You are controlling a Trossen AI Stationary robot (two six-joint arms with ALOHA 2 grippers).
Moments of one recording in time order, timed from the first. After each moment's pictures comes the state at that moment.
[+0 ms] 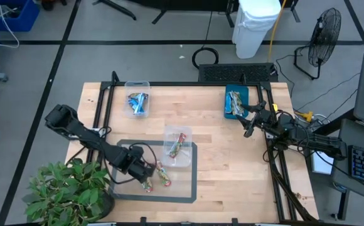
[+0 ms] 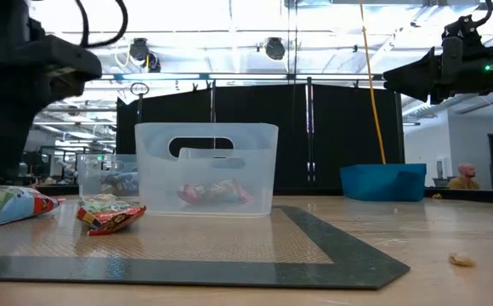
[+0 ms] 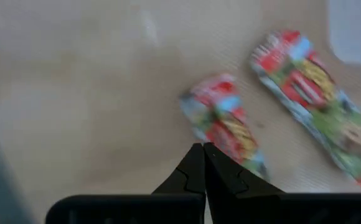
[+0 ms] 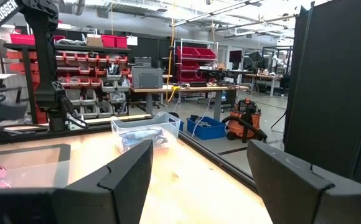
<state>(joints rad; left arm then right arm) -0.54 1.54 0.91 -0.80 -0.11 -1.84 -0.23 0.02 0.01 0.13 0.26 -0.07</state>
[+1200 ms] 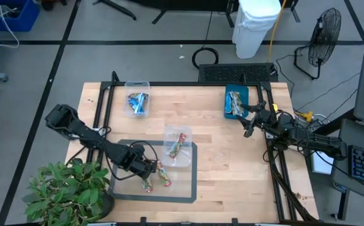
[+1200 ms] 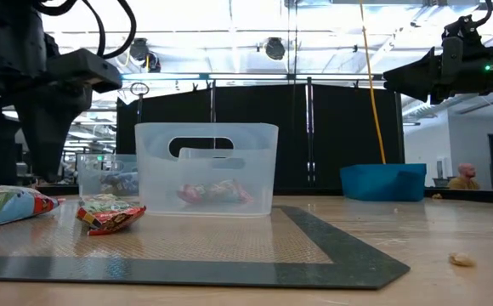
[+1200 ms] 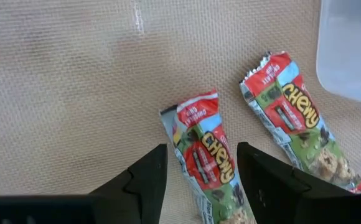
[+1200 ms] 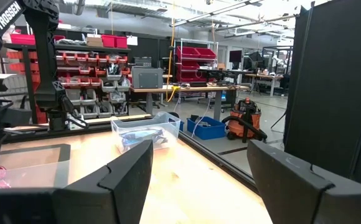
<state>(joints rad) -0.50 1.54 0.86 -0.69 -0.11 -1.91 -0.23 0.02 0.01 0.13 0.26 -0.07</state>
